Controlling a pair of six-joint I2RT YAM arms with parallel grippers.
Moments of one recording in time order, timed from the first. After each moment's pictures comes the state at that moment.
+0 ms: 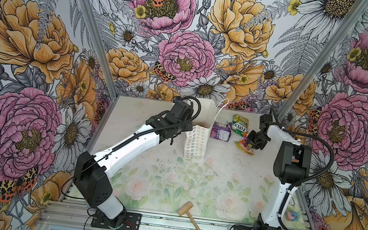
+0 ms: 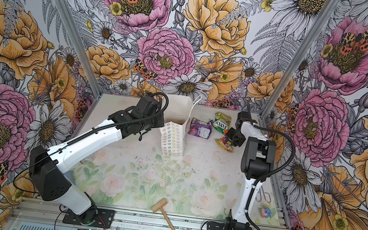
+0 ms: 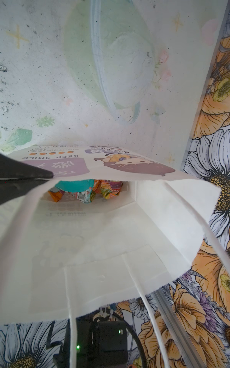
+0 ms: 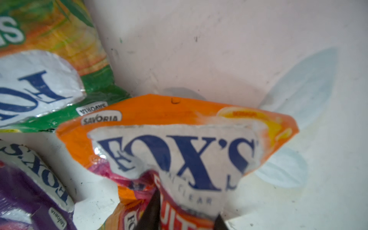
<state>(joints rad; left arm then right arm) -0.66 1.56 1.50 -0.62 -0.25 -0.68 -0.10 2.12 1.63 -0.84 -0.15 0.51</state>
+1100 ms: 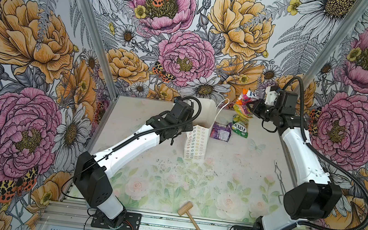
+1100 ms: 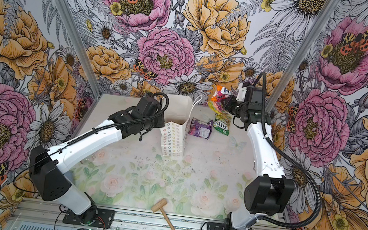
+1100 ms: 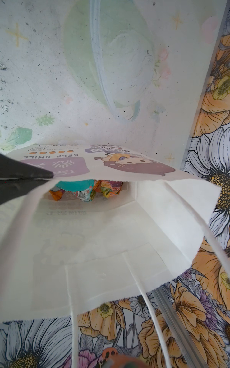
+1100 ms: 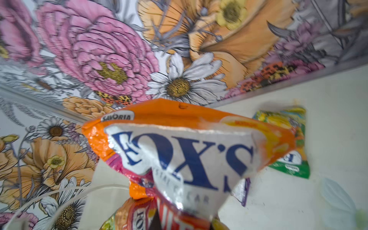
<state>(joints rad) -0.66 1.56 1.50 -0.62 -0.25 -0.68 0.06 1.61 1.72 -0.55 -0.43 0.48</state>
